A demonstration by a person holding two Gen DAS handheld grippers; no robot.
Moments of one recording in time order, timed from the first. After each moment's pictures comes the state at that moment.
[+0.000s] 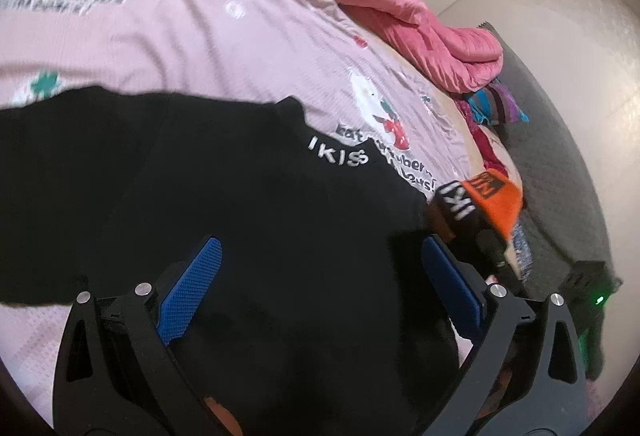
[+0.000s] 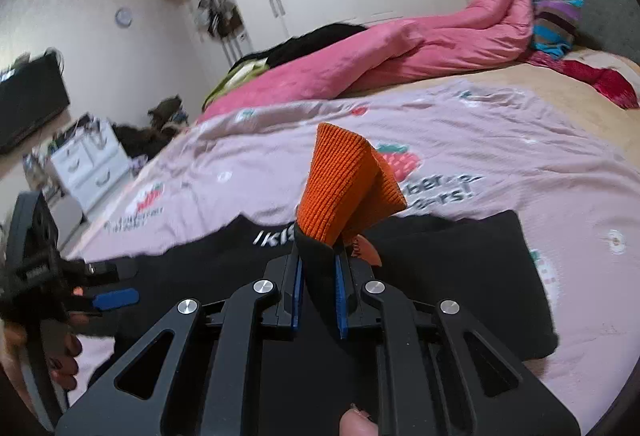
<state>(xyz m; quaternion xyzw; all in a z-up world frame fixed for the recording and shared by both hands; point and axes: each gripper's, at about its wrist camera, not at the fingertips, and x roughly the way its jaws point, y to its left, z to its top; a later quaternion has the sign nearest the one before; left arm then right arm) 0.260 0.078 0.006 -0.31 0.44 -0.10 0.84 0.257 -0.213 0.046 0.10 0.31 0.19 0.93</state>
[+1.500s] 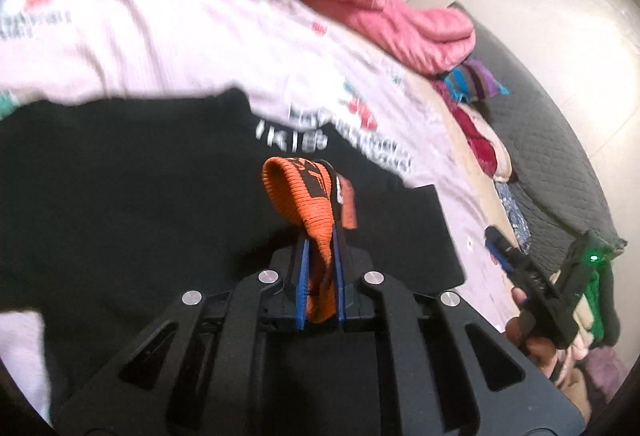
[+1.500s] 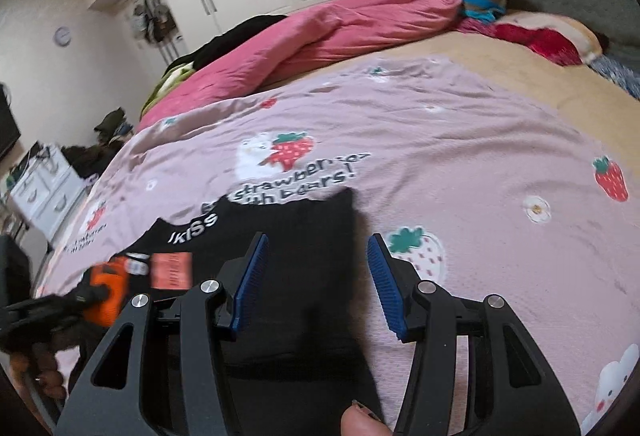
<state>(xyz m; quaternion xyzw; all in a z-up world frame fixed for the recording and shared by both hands) 0.258 0.034 0.013 -0.25 0.41 -0.14 0.87 0.257 -0.329 0.036 0.15 0.35 0.07 0.92</state>
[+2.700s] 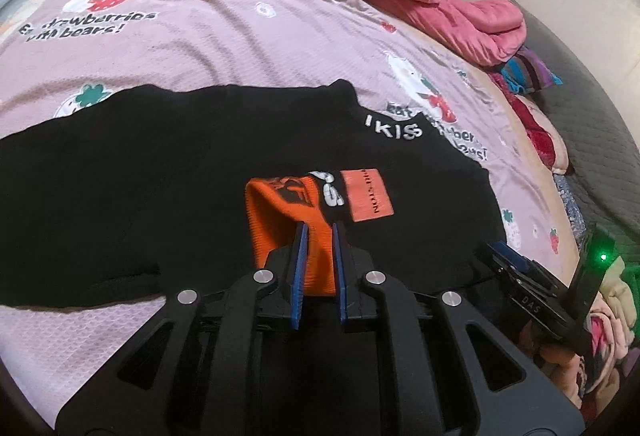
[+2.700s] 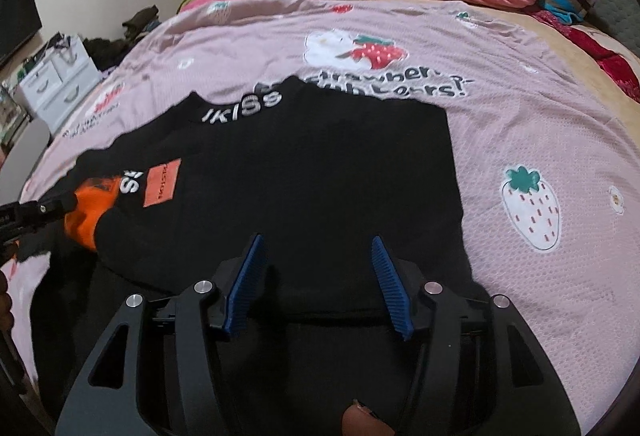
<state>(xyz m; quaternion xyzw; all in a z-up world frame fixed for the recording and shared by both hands) 0.237 0.085 -0.010 -0.20 0.45 -0.05 0.87 0.258 -0.213 -0.022 0.01 0.45 0.16 0.88</state>
